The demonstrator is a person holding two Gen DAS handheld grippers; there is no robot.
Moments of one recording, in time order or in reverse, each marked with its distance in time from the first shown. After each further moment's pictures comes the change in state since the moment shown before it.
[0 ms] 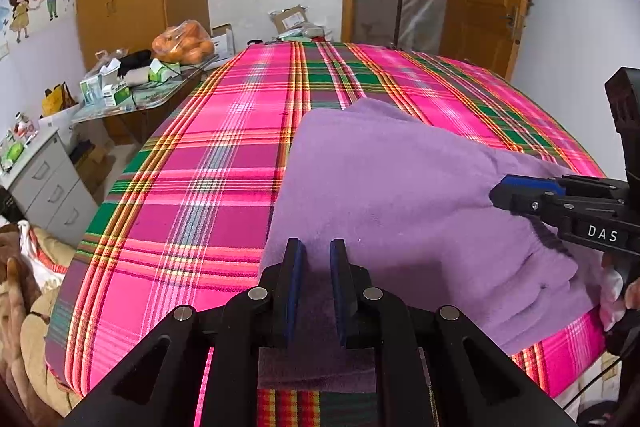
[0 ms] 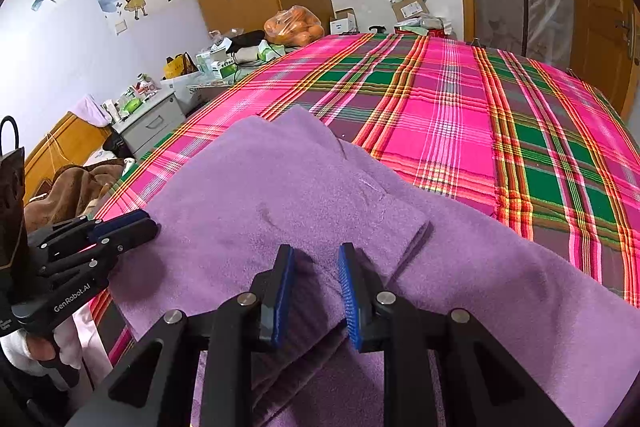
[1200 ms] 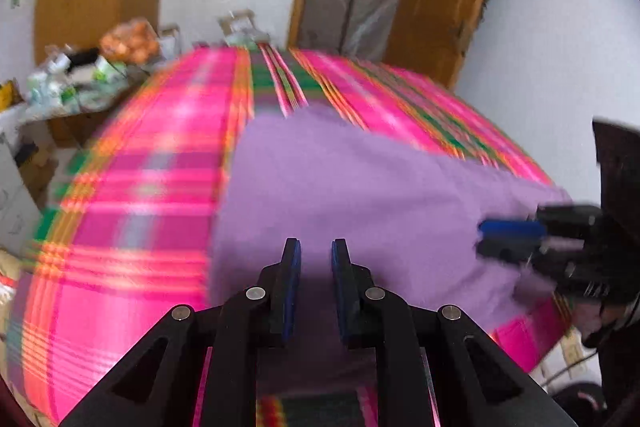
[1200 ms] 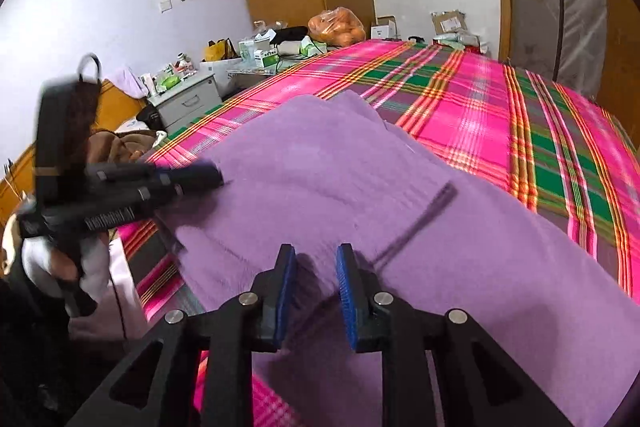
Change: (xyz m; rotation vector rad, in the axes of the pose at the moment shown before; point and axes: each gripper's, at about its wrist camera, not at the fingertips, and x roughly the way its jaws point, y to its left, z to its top) left arm -0.001 -0.003 -0.005 0.022 -0.026 -0.253; right arm -0.042 0.013 -0.037 -0.118 -0.007 0.076
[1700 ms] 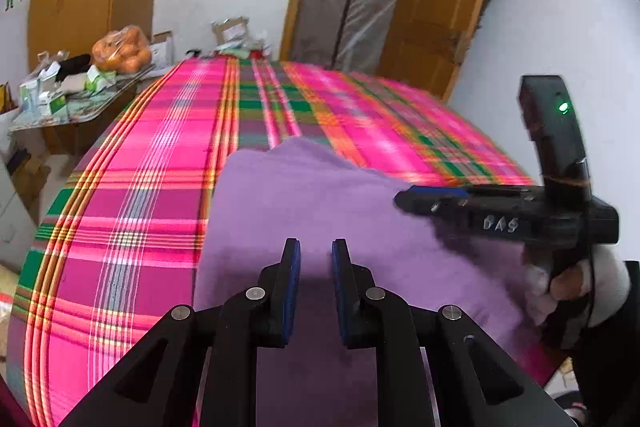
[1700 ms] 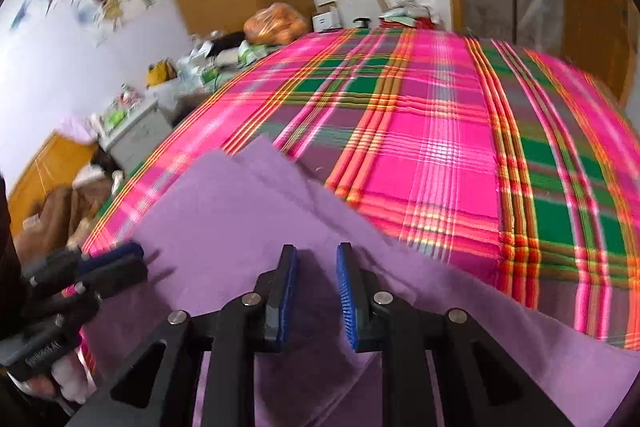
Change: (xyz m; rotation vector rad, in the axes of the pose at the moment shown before) left arm 0.029 0.004 0.042 -0.032 0.011 -0.008; right arm 0.063 -0.052 0.070 0.235 0.020 -0.065
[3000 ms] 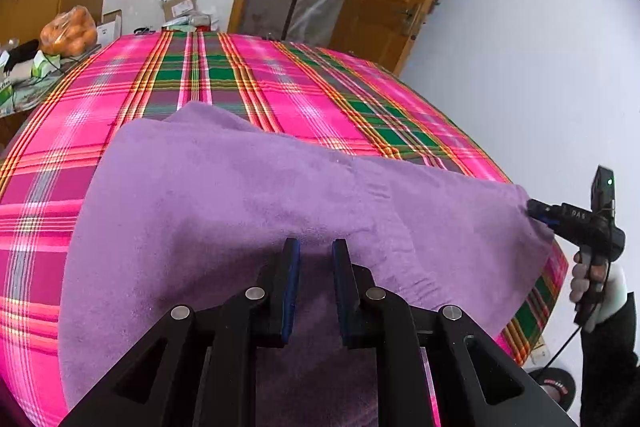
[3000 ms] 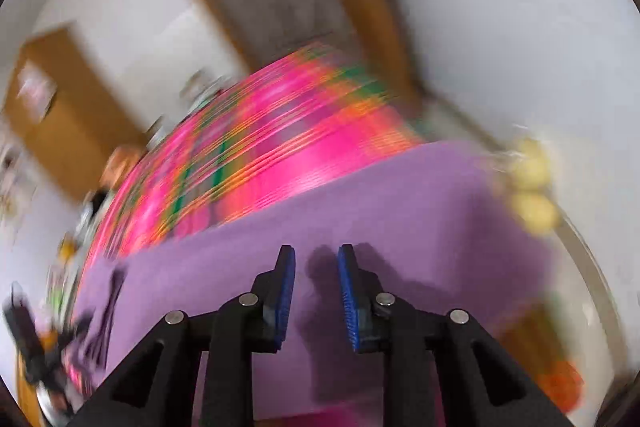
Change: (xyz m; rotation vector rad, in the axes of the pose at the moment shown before) left arm 0.022 -0.048 -0.008 0.033 0.062 -0.194; right arm -0.231 -0.228 -0.175 0.688 -0.311 -0.357
